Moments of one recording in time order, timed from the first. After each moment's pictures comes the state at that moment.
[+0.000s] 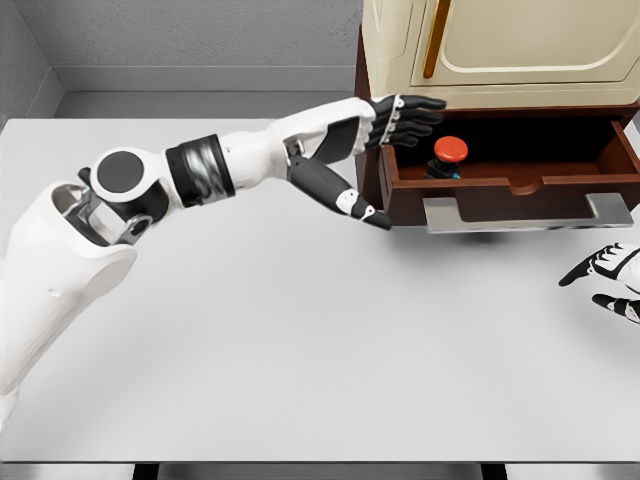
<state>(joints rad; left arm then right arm) -0.75 0.39 -0.67 -1.72 0.64 0.28 -0.48 0.47 -1.26 -0.03 -1.72 0.17 -0.61 -0.08</state>
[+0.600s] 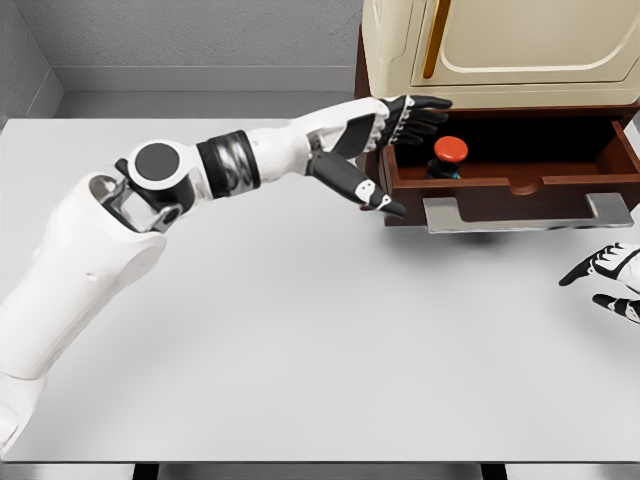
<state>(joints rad) -0.79 0.31 -0.70 -1.59 0.60 0.29 -0.47 0.47 -1.26 -0.03 -1.71 0.17 -0.61 -0.08</state>
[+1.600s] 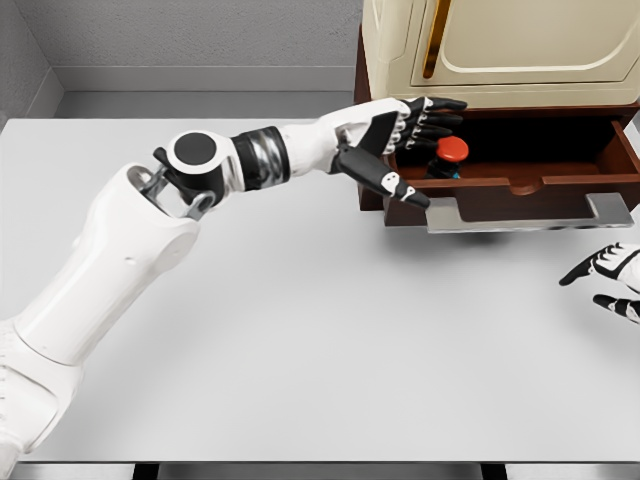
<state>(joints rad) -0.82 0.20 -0.70 -1.47 0.60 0.37 -0.47 0.47 -1.26 -0.03 -1.71 0.17 -0.61 -0.08</state>
